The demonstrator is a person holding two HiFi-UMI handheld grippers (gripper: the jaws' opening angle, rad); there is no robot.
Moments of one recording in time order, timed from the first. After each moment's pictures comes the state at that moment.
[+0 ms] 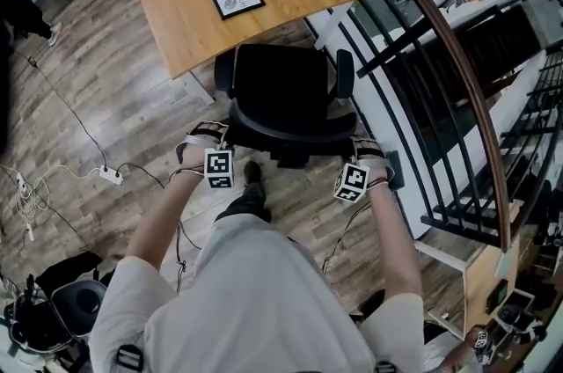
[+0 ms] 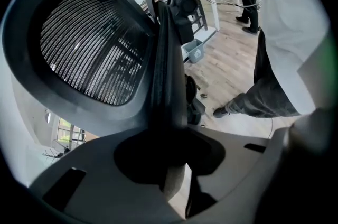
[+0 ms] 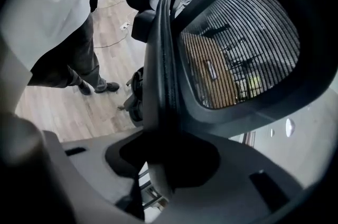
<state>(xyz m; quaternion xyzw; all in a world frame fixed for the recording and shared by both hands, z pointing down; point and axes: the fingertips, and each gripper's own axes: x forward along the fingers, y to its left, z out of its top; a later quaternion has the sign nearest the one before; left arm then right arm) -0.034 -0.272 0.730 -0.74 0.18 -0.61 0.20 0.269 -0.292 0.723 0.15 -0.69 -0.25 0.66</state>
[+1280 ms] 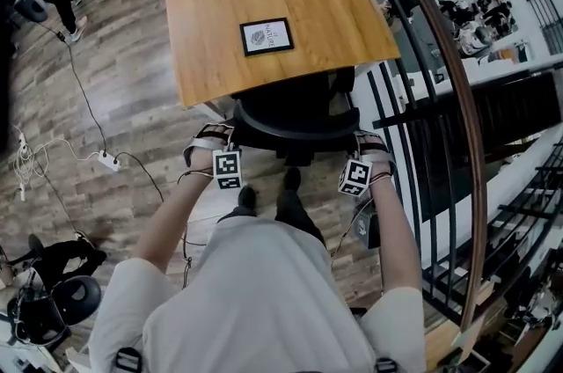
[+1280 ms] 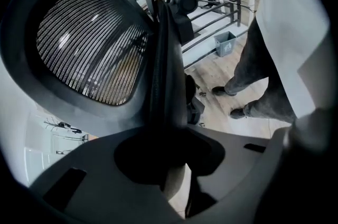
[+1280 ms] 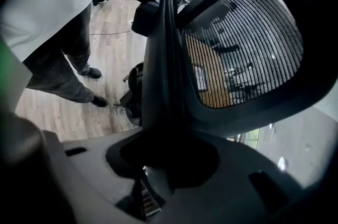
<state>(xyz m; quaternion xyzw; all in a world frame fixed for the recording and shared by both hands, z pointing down) -0.064 -0.447 0.723 -0.71 0.28 -0.64 0.11 0.224 -0.553 0.721 0.07 -0.68 -0.36 0.63</state>
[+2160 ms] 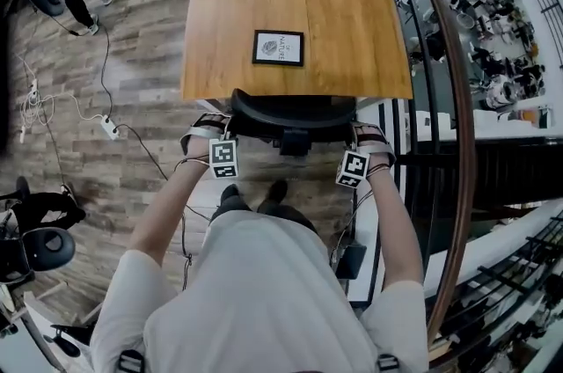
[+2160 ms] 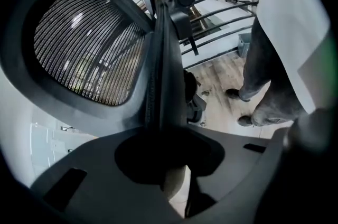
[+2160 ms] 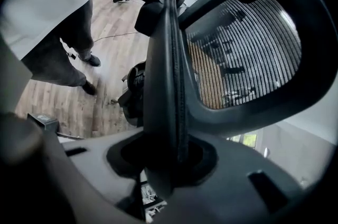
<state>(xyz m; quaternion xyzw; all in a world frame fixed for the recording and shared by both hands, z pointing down) -0.067 -0.532 0.717 -0.66 0.37 -0.66 0.05 0.190 -0.705 0.710 -0.01 -0.68 -0.46 0.57</state>
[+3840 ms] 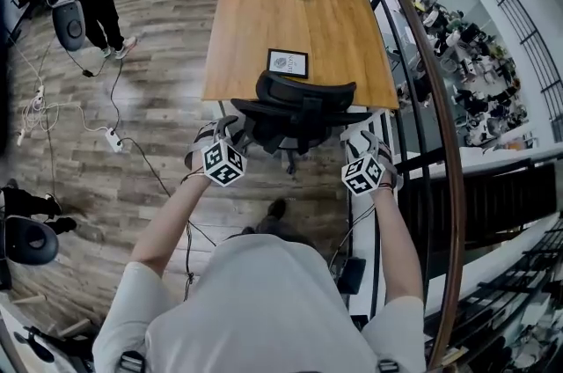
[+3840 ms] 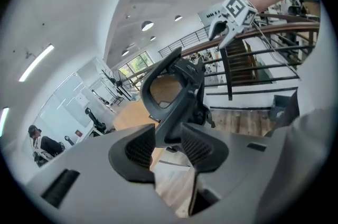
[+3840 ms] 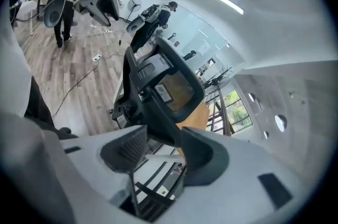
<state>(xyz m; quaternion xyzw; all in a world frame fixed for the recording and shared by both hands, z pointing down) -0.046 -0.399 0.582 -0.65 0.62 -0.43 -0.01 0.230 -0.576 0.581 0.22 -0.80 -0.28 0.49</state>
